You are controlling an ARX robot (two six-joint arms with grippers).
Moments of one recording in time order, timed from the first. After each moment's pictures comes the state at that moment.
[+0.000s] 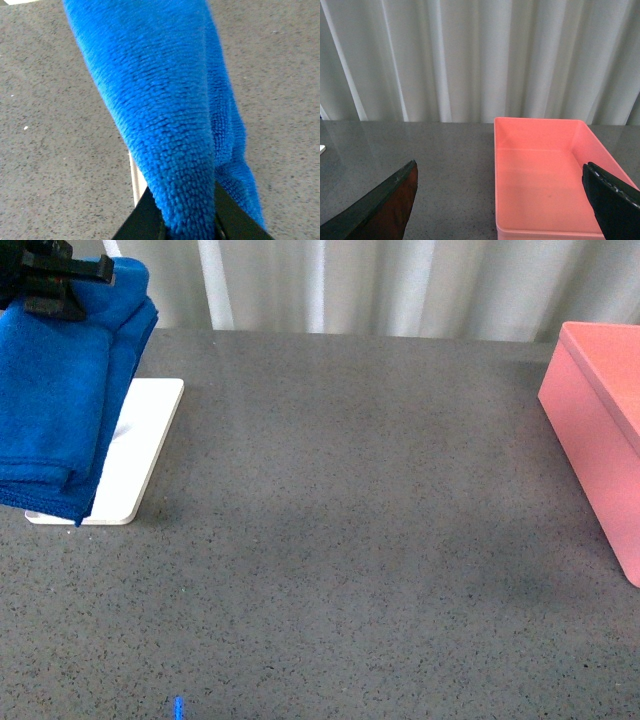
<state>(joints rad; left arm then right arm) 0.05 2.04 1.42 -0.14 0.05 0.17 0.00 0.00 0.02 0.00 0.00 -0.01</state>
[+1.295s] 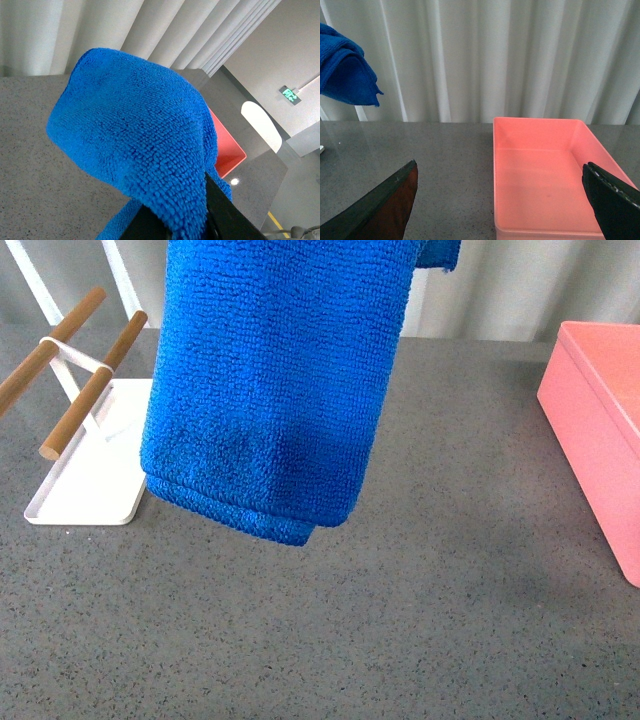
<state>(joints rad) -0.36 1.45 0.91 0.36 0.45 -0.38 0.00 0.00 0.02 0.00 0.00 -0.01</state>
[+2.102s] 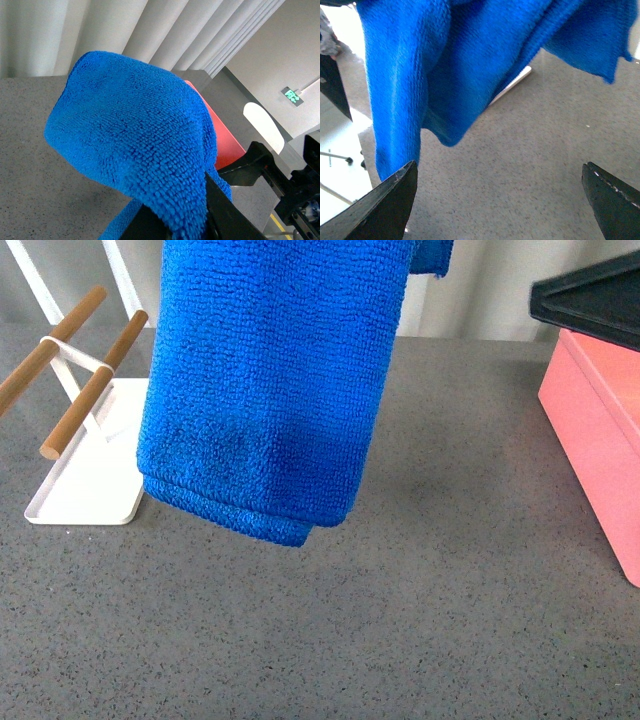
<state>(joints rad) -0.36 1.46 0.91 0.36 0.45 -0.37 0.08 1.38 0.63 0.26 -0.91 -0.11</state>
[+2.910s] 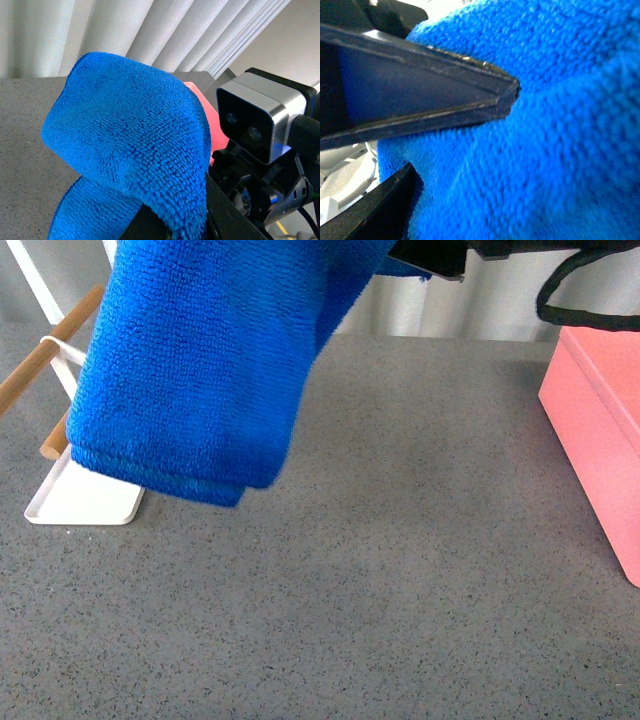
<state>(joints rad) -0.36 1.46 0.91 0.36 0.44 -0.37 0.32 1.78 0.93 0.60 -0.97 0.21</state>
